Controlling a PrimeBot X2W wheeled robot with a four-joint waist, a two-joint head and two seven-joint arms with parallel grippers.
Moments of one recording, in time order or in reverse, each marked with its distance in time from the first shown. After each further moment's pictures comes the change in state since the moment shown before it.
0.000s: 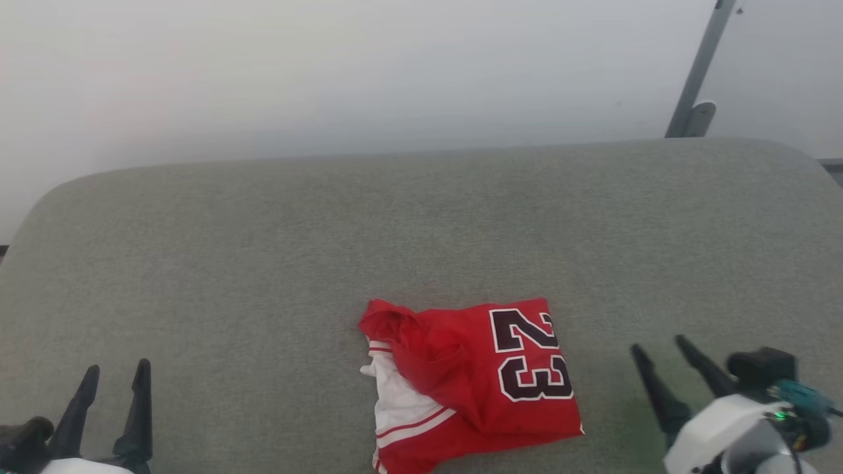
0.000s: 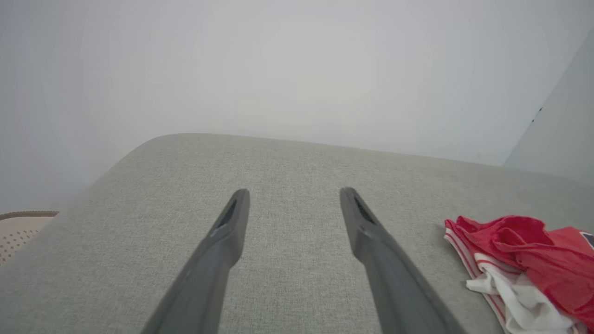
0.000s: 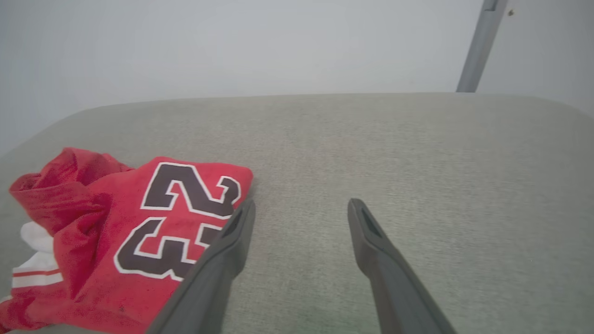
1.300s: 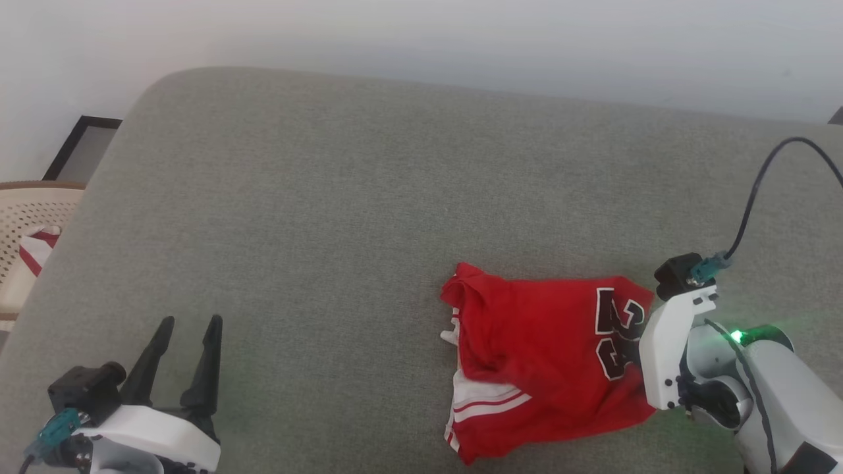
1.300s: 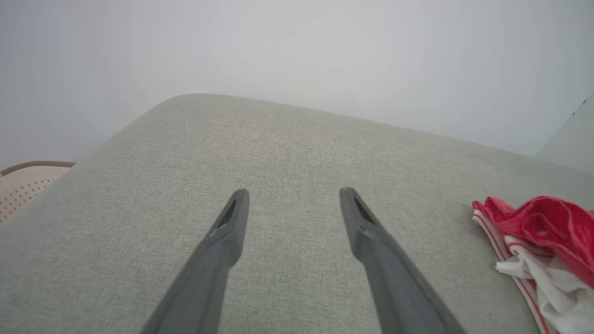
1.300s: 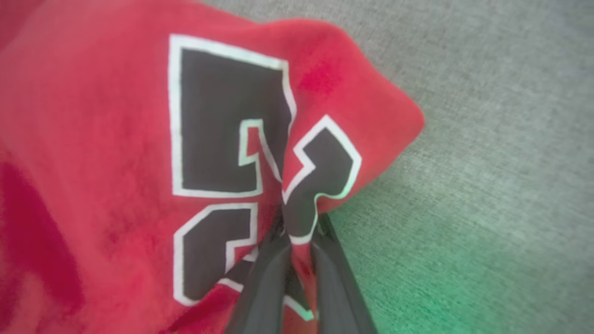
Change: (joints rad) left arm -0.156 -0.019 -0.179 0.058 -0.033 0.000 0.000; right arm -0.367 -0.005 0.189 0.249 0.132 0.003 0.718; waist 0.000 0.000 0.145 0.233
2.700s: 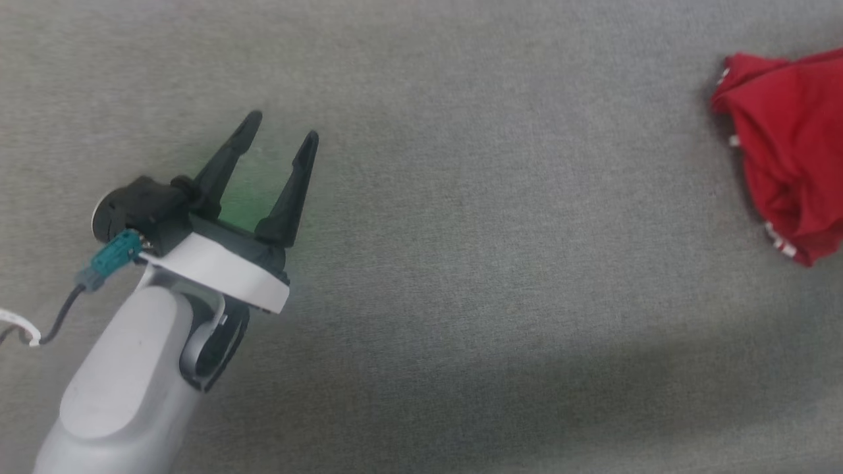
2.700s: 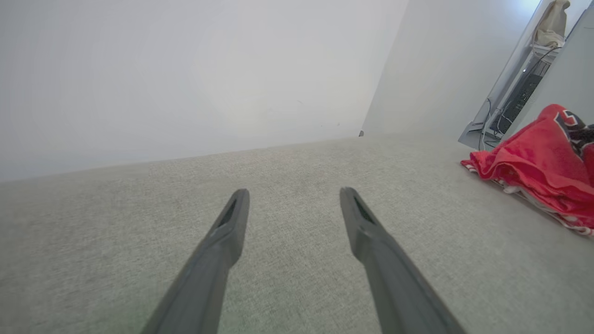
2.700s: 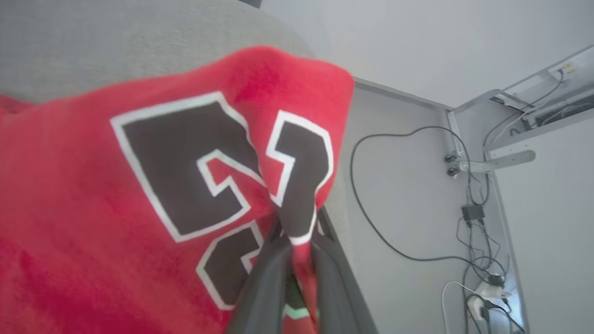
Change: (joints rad) left arm -0.453 0.037 -0.270 -0.063 0.024 0.000 0.000; right arm -0.380 -0.370 -0.275 0.077 -0.286 -0.002 -0.176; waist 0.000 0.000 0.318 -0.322
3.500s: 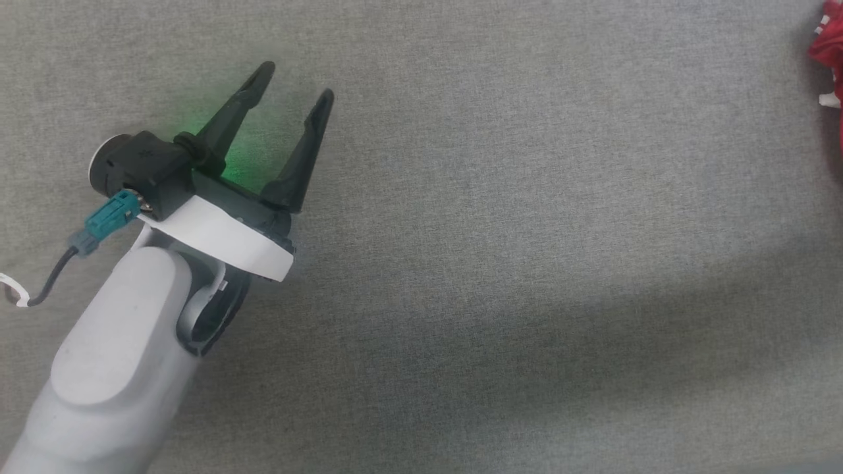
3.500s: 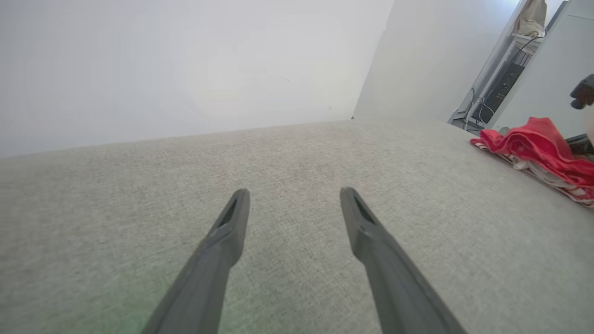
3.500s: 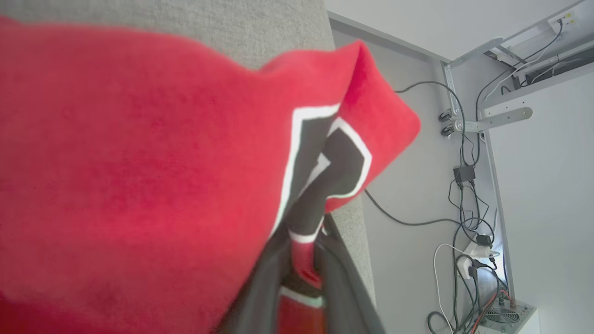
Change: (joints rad) left arm -0.125 0.030 -0.068 -0.004 -0.013 0.000 0.000; right arm -0.165 0.094 -0.139 0.338 -0.274 0.000 -0.160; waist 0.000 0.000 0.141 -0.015
